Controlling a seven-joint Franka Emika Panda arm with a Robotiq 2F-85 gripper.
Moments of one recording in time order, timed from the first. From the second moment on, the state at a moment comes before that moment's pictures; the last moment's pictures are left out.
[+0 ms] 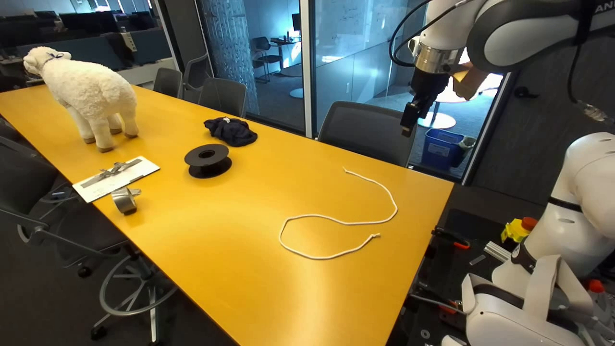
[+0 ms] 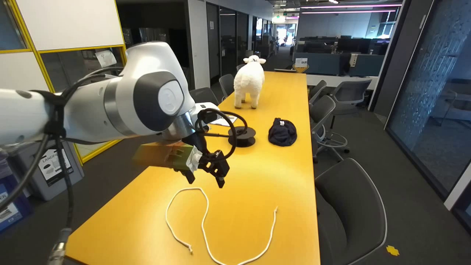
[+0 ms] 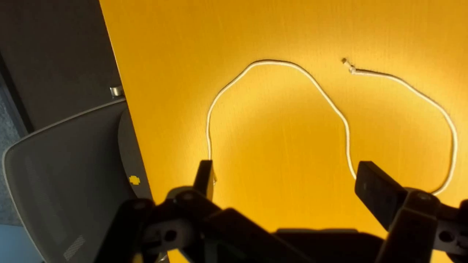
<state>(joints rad) 0.12 -0.73 -0.17 -2.63 -0.40 2.03 0.21</state>
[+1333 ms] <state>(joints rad) 0.05 -0.72 -0.17 -2.60 -0.13 1.96 -0.18</state>
